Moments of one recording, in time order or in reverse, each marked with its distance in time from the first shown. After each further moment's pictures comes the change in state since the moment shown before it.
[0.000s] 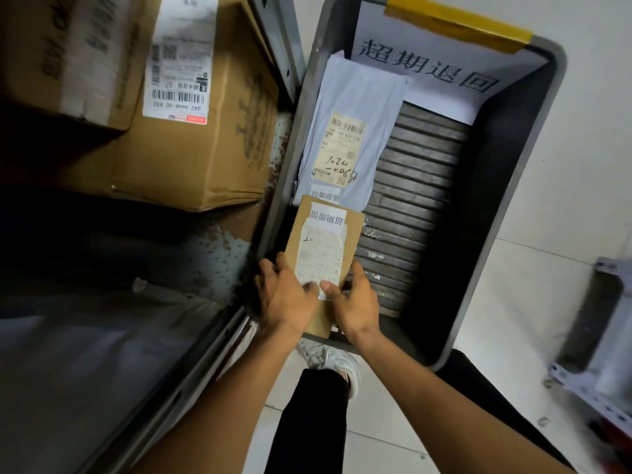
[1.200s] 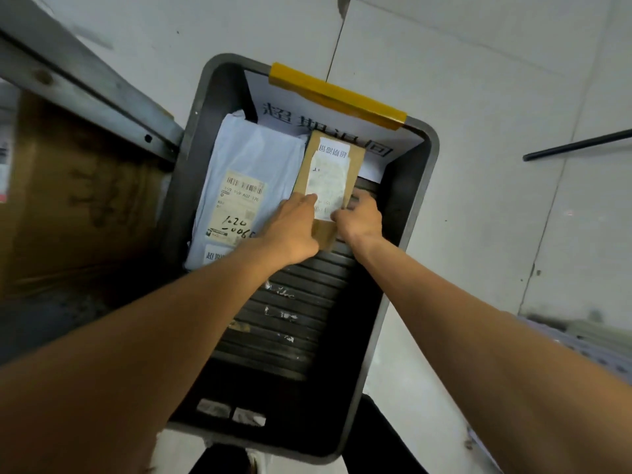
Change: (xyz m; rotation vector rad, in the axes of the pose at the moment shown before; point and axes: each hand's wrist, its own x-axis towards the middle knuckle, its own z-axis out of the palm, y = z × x) left_hand 0.097 0.232 0.007 0.136 -0.181 0.573; right_hand 0.185 -0.097 -0.195 0.021 0.189 -0.053
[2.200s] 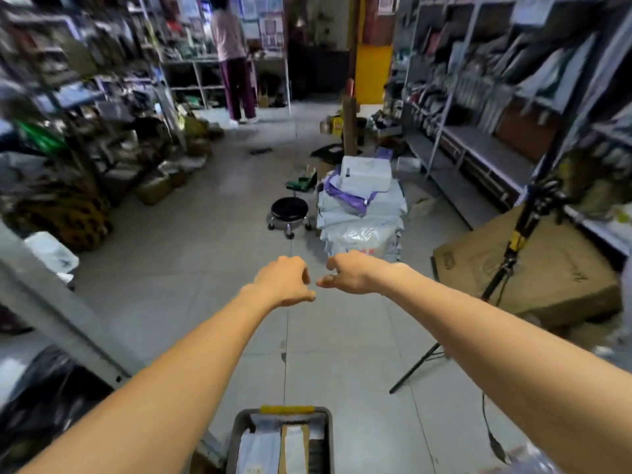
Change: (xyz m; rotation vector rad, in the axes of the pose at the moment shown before) left_hand -0.463 0.458 -0.466 0.459 0.450 0.403; right_hand -0.529 -0.426 -0.499 -0.878 0.203 -0.626
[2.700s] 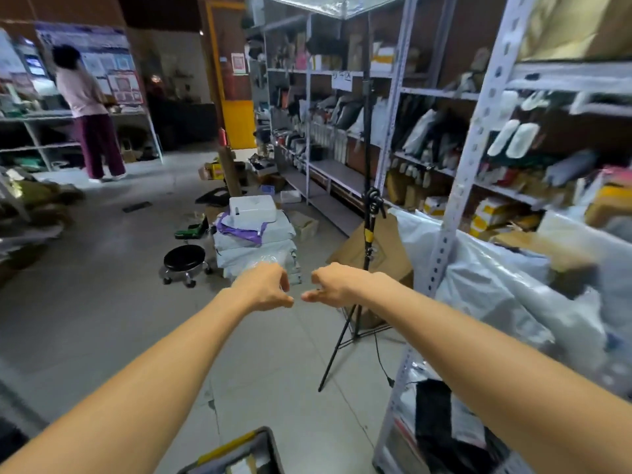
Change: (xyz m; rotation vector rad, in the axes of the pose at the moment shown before) left_hand -0.118 0.120 -0.034 0.071 -0.024 0.427; right_hand -0.243 -0.006 -0.018 0.010 0.133 0.291
